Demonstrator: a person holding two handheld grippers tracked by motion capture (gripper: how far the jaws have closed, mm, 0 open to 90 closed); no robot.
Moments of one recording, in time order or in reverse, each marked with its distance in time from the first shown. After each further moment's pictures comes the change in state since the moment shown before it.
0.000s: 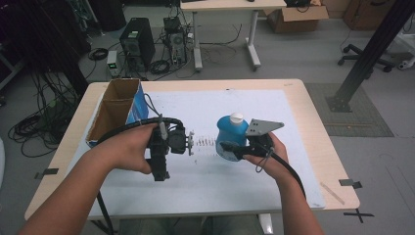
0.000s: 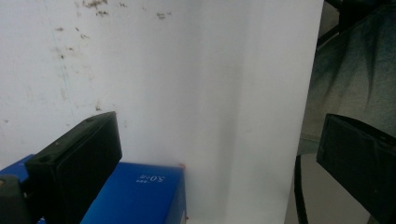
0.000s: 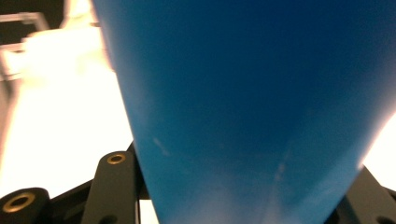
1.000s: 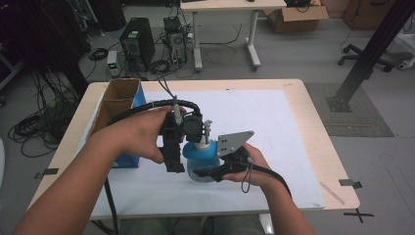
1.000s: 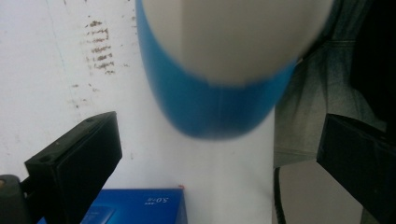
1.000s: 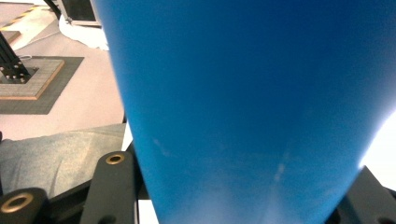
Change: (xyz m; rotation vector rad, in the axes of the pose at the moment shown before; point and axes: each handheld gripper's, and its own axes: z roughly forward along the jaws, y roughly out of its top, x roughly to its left) left arm 0.005 0.033 -0.049 -0.077 -0.069 0.068; right arm 0.064 0.034 0.036 0.029 0.335 -0.182
